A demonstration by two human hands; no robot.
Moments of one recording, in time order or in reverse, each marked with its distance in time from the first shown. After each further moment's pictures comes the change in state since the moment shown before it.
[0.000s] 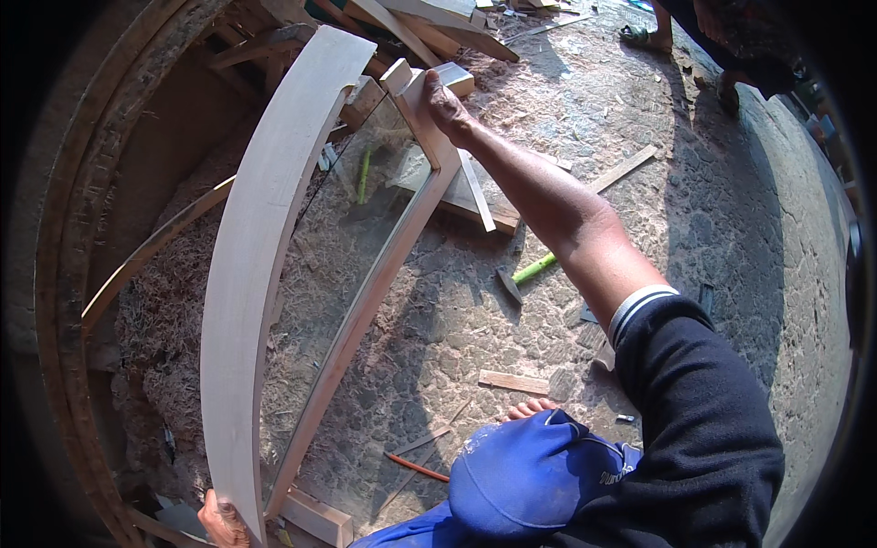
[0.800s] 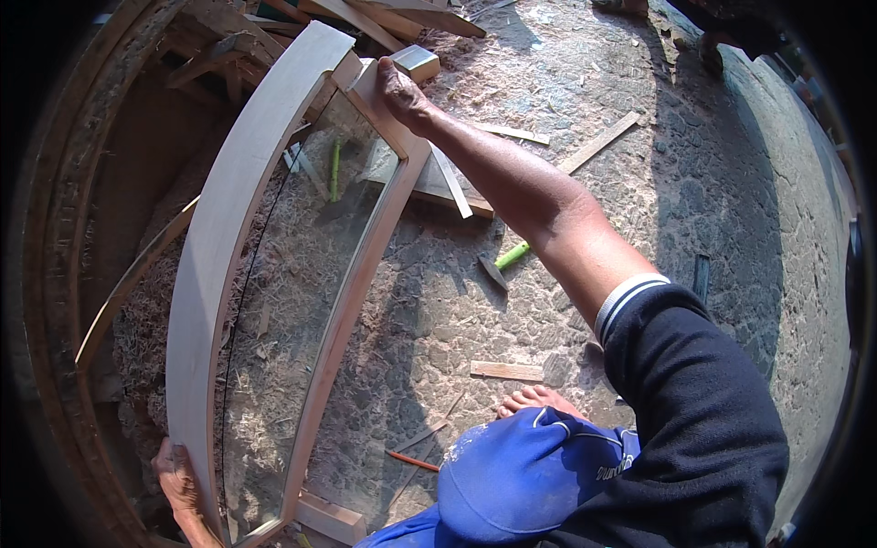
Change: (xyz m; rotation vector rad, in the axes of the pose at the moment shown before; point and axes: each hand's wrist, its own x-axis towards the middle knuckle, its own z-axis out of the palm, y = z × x) left_hand 0.138 0.013 -0.018 0.182 -0.106 0.157; right_hand 0.008 0.014 -0.001 0.037 -0.069 -0.124
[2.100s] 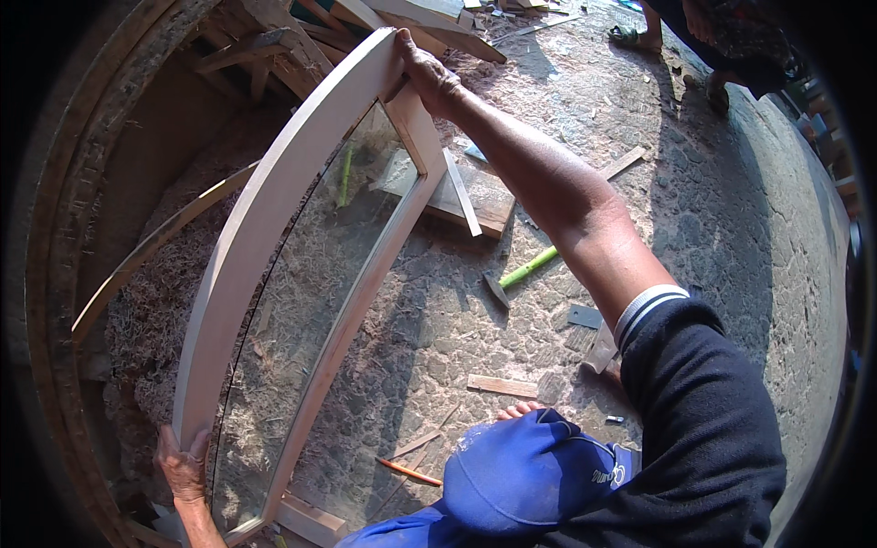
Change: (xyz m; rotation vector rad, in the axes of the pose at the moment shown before) left_hand -0.010 0.008 0.034 0.246 0.170 0.112; right_hand 0.035 -0.077 -0.008 0.265 -0.099 0.184
